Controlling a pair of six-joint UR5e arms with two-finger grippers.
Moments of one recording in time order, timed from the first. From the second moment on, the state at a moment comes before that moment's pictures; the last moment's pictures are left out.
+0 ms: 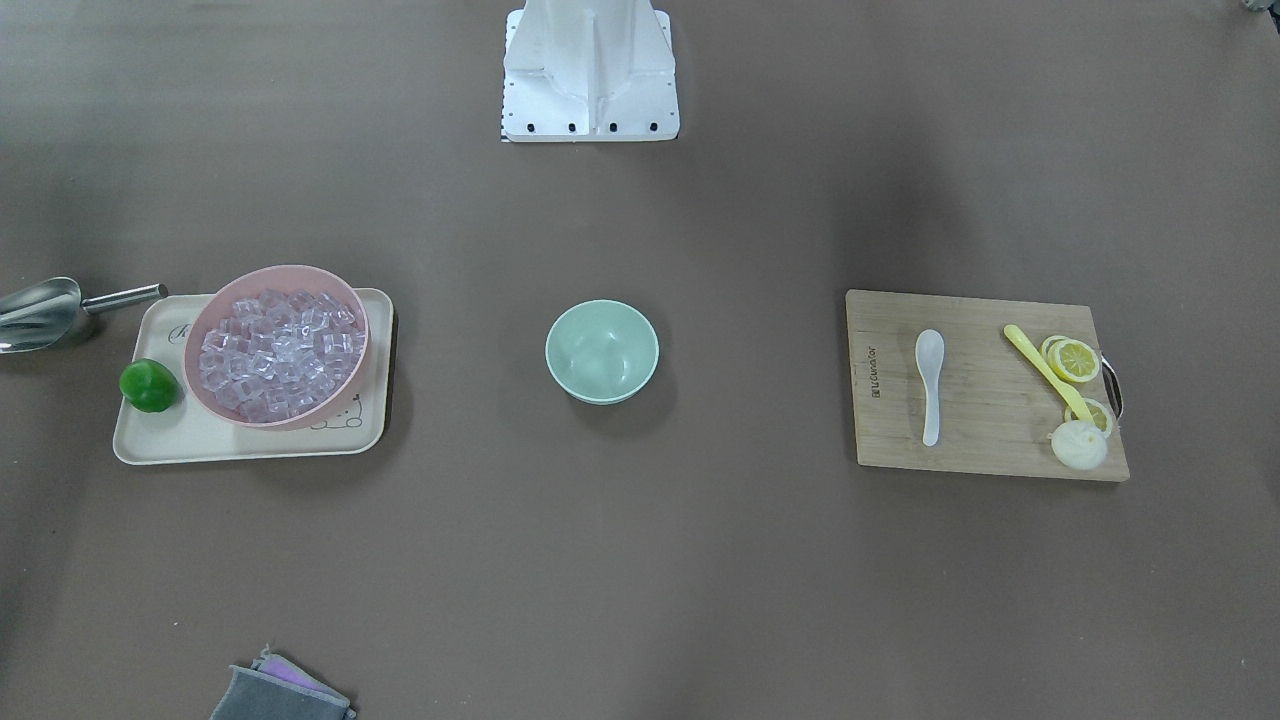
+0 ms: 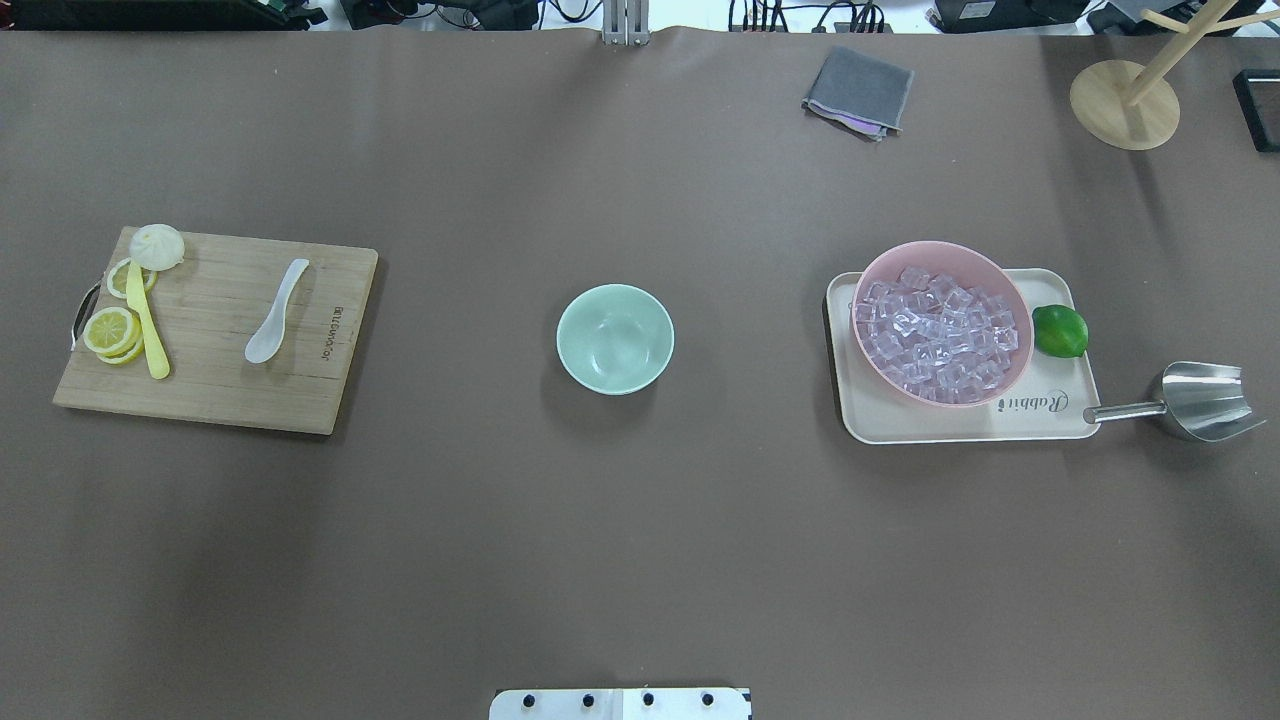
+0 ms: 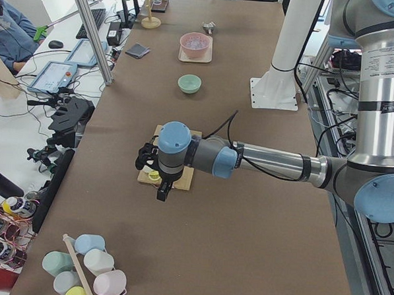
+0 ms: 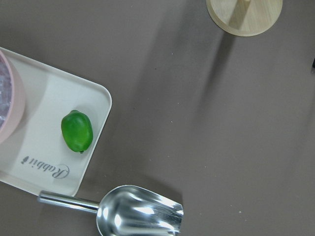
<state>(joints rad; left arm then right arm) -1.54 -1.49 -1.78 -1.72 -2.41 0.01 1.48 -1.62 1.98 -1.66 2.34 -0.12</state>
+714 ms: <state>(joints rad) -1.40 -1.68 -1.69 -1.72 -2.38 -0.32 1.02 -1.42 2.07 -1.66 2.25 0.66</state>
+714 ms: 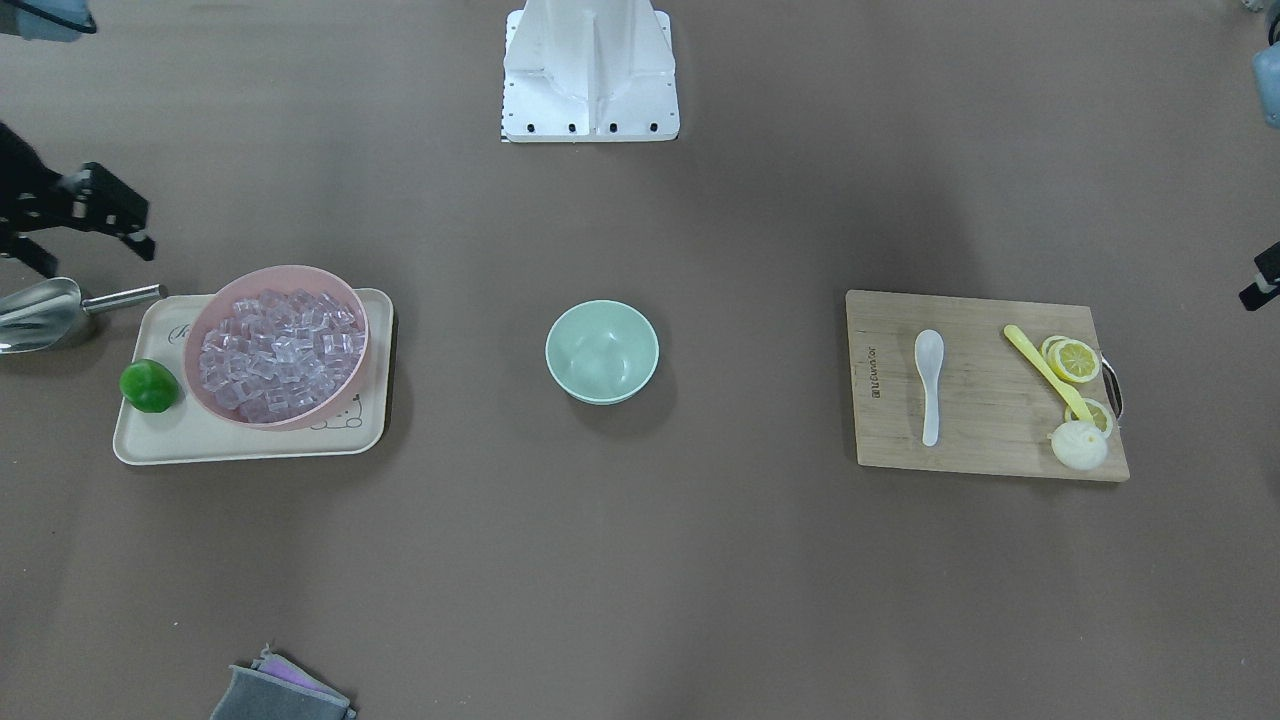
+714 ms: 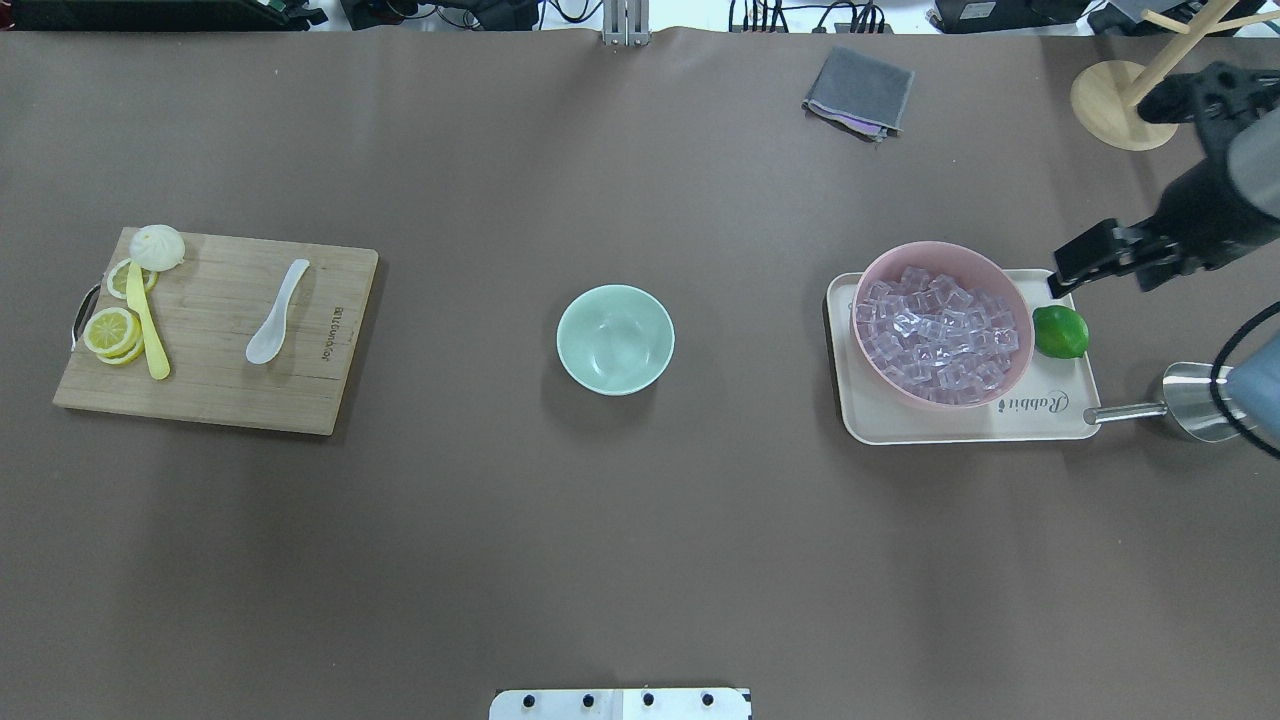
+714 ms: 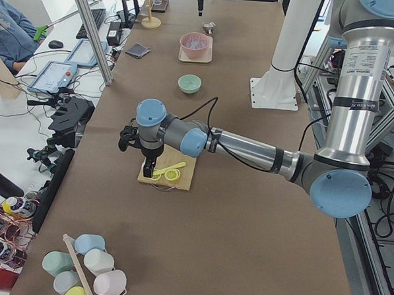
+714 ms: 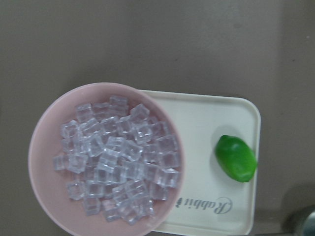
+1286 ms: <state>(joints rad) -1.33 -1.74 -1.66 -1.73 -2.35 -0.41 0.84 -1.34 1.93 -1.54 2.08 0.87</state>
